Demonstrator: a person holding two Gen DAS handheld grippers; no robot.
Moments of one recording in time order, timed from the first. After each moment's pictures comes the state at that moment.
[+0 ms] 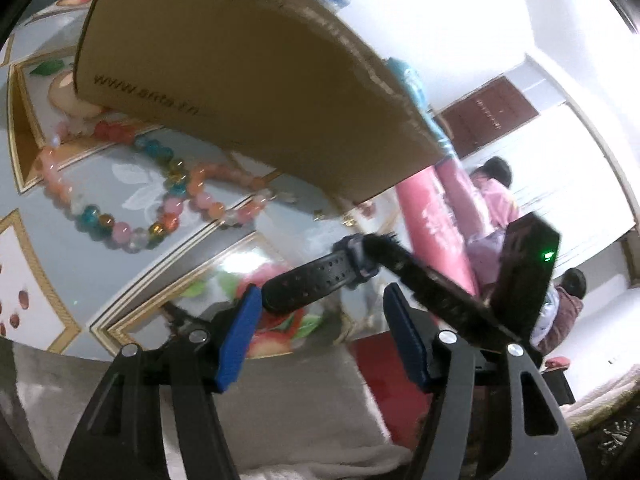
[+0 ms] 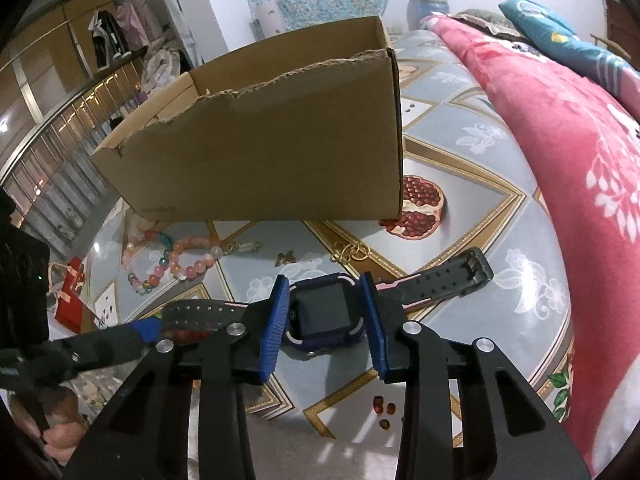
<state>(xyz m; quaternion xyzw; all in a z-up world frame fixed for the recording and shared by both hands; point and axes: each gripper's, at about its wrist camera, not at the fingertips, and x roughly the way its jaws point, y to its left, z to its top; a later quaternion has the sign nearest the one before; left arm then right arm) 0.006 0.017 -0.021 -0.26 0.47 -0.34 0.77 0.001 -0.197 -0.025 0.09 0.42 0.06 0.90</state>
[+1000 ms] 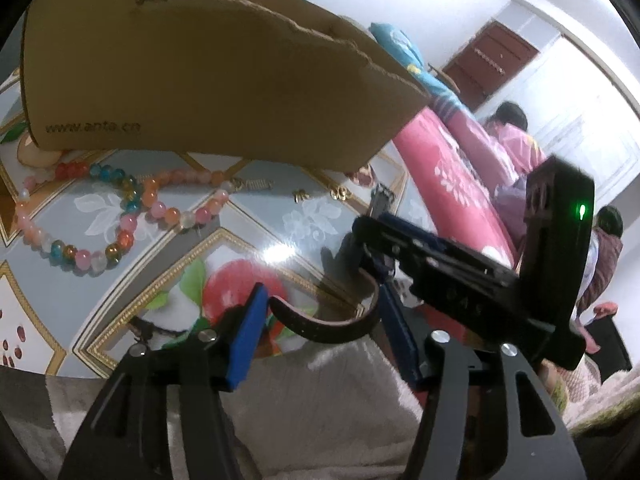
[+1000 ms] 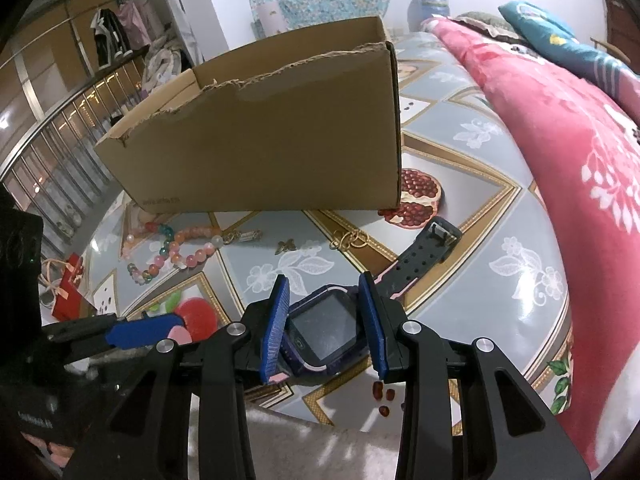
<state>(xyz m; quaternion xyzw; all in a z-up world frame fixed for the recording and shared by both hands) -0.002 -0.048 -0.020 -0.12 0.49 -0.33 0.80 -0.007 -0.194 -0.028 0.09 0.41 0.06 0.90</state>
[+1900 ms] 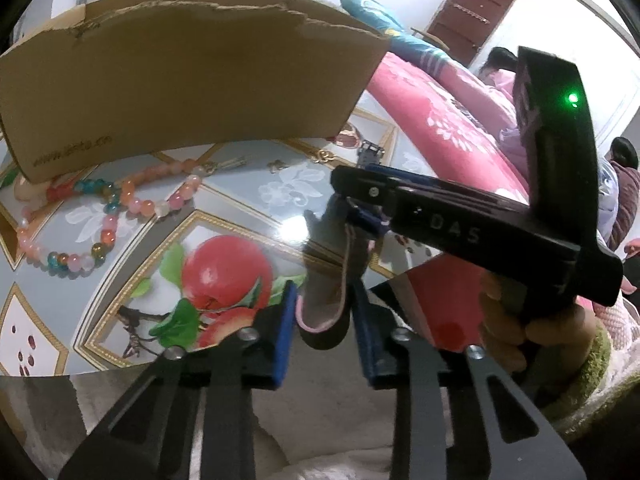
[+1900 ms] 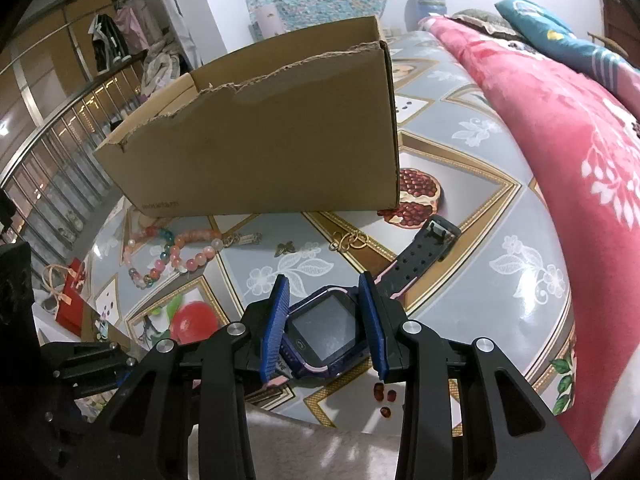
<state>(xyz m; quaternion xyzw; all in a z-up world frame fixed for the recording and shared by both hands) -0.023 -0.068 -0.021 -0.02 0.48 -0.34 0.81 -0.006 -0.197 -0.028 0.11 0.41 0.06 0.90</state>
